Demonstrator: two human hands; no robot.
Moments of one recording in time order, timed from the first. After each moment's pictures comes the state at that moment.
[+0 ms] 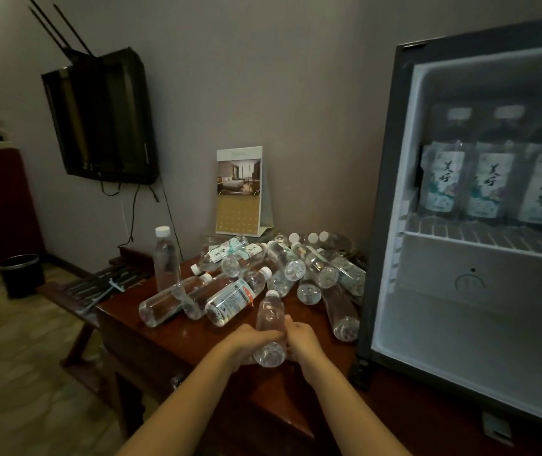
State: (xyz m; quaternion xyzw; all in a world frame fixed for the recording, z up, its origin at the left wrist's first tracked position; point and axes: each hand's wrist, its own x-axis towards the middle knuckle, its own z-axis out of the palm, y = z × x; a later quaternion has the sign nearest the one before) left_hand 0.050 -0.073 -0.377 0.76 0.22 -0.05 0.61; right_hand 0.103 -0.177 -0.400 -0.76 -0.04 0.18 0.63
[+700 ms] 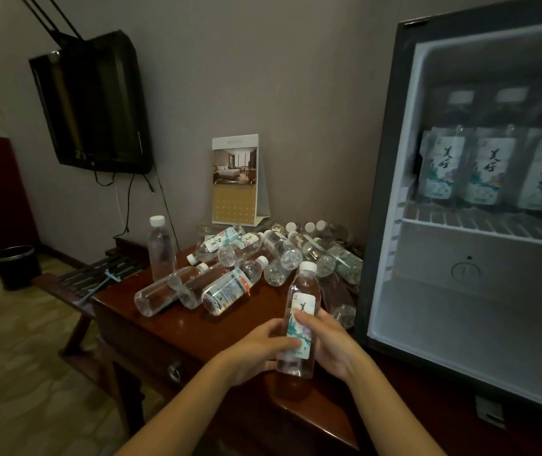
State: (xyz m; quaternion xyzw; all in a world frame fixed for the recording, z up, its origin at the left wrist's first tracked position) left_hand 0.020 -0.098 -0.380 0.69 0.04 -0.13 0.71; right_hand 0.079 -0.245 -0.381 -0.53 -0.10 0.30 0.79
